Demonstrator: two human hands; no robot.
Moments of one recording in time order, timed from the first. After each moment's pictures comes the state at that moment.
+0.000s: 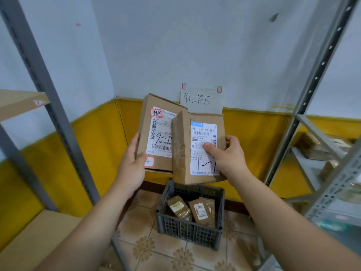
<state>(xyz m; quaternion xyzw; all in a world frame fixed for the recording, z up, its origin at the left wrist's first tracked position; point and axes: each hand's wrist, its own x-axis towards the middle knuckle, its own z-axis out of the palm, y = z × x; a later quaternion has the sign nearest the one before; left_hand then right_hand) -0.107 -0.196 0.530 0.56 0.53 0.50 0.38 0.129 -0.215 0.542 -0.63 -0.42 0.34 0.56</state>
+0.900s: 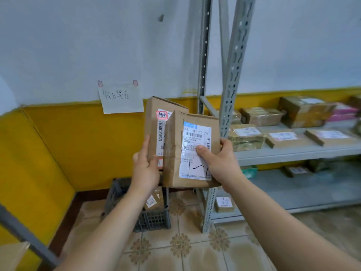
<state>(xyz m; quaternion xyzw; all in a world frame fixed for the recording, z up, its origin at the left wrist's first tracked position) 0.112 -0.350 0.517 0.68 0.43 0.43 0.41 0.274 -0.443 0.544 -0.71 -0.29 0.28 0.57</state>
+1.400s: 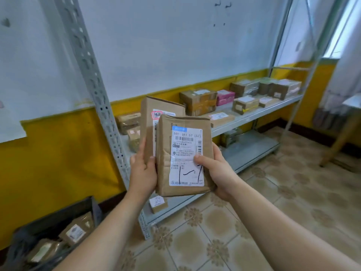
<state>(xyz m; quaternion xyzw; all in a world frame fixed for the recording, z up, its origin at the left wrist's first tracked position) 0.357 -0.528 0.510 0.75 0.26 0.36 0.49 0.456 -0.694 0.532 -0.61 -0.17 0.33 0.71</state>
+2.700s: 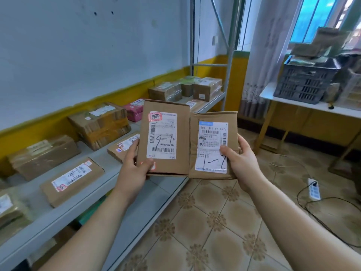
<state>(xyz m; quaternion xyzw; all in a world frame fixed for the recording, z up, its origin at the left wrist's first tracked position) 0.814 -0.629 0.489 0.75 0.14 0.18 0.63 0.885 -0.890 0.508 -0.69 0.04 0.03 0.72</state>
